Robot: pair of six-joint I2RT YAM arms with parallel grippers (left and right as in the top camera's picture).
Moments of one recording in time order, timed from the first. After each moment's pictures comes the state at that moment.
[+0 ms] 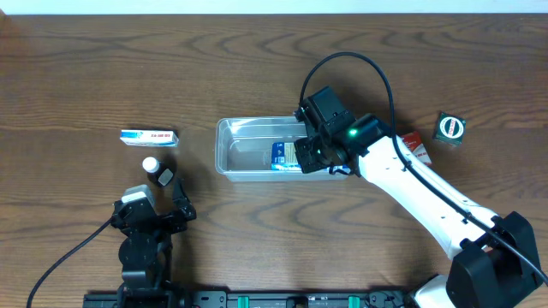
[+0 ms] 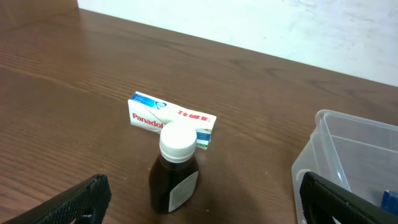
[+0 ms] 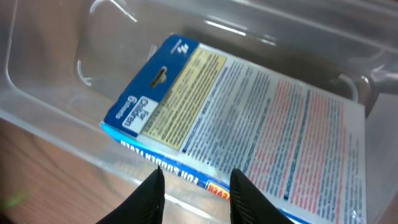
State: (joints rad) left arm -0.01 0.01 0.11 -0.38 -0.17 -0.23; right arm 0.61 1.66 1.27 -0.82 -0.11 0.32
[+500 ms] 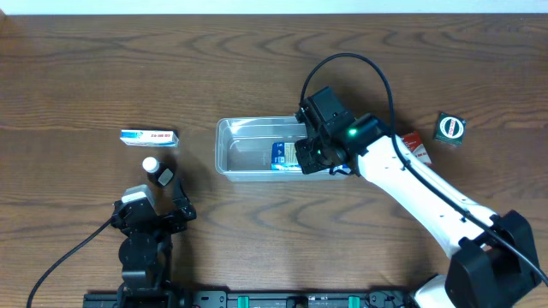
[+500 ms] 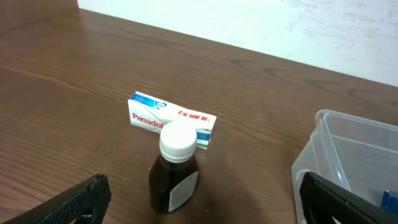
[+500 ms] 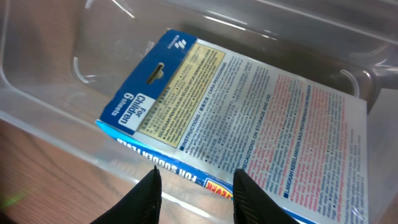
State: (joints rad) left arm -0.01 0.01 0.11 -0.38 -0.17 -0.23; right arm 0.61 1.67 1.27 -0.82 -0.11 0.33
